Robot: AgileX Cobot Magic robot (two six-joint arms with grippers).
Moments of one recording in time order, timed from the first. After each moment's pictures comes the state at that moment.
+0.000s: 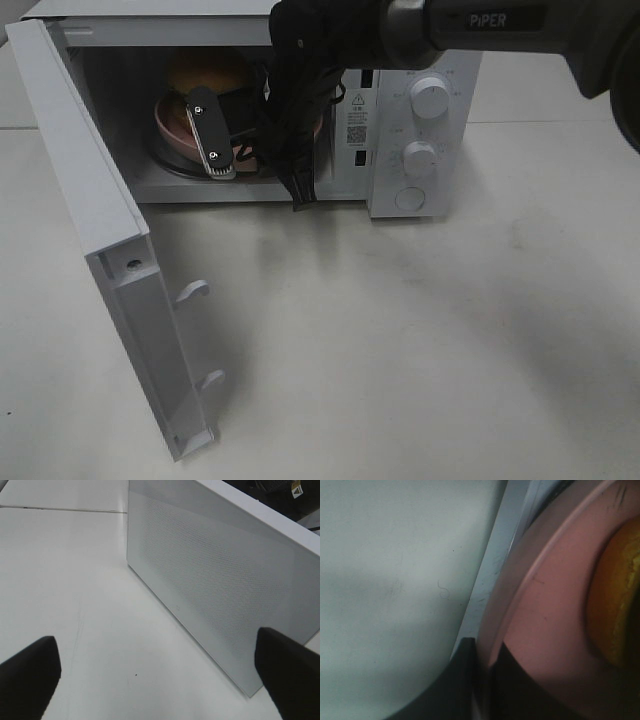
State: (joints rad) left arm 0.14 -0.01 -0.50 -0.28 1.04 0.20; right arm 0.66 2.27 -1.87 -0.14 0.62 -1.20
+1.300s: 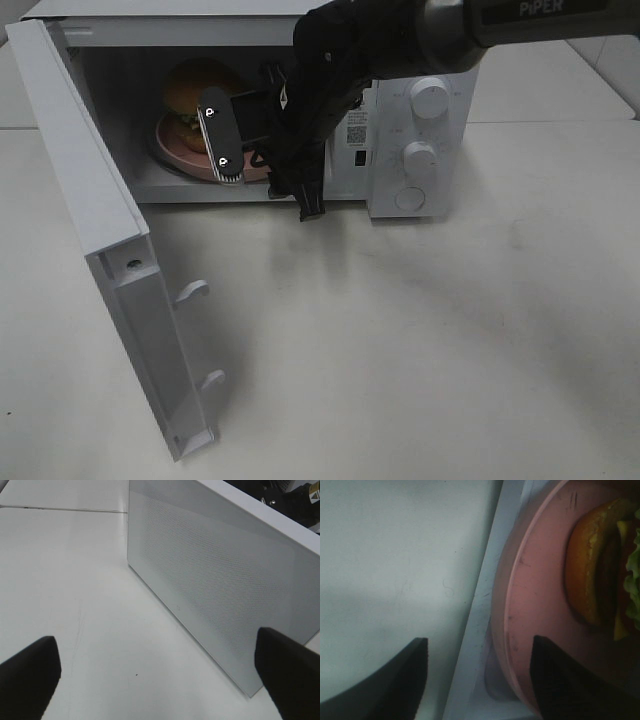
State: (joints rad) left arm 0.14 -0.01 -0.50 -0.28 1.04 0.20; right arm 0.66 2.15 -1.64 -0.15 0.44 -1.14
